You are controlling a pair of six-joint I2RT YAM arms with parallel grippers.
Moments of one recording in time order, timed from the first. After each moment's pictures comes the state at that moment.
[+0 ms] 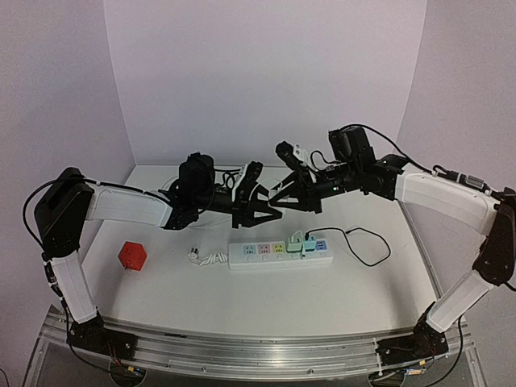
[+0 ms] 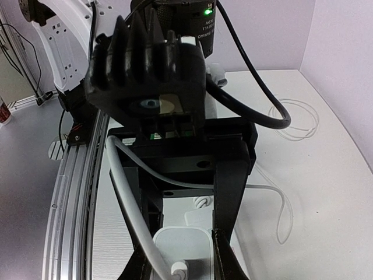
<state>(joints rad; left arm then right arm) -0.80 1.82 1.14 0.64 0.94 0.10 0.70 1.56 1.35 -0.35 -0.71 -0.32</state>
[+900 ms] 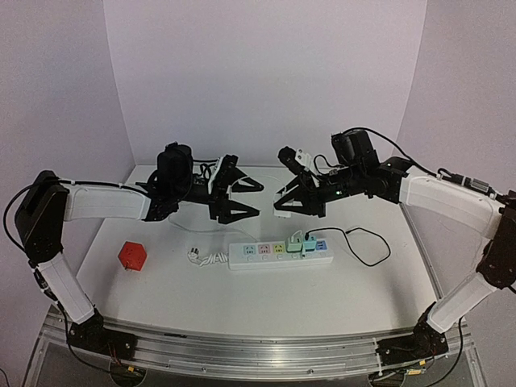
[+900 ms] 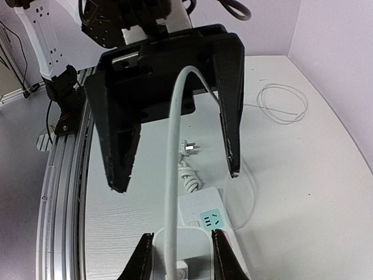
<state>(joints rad) -0.69 1.69 1.08 0.54 1.04 0.25 0.70 1.53 1.31 -0.38 -0.63 -0.34</state>
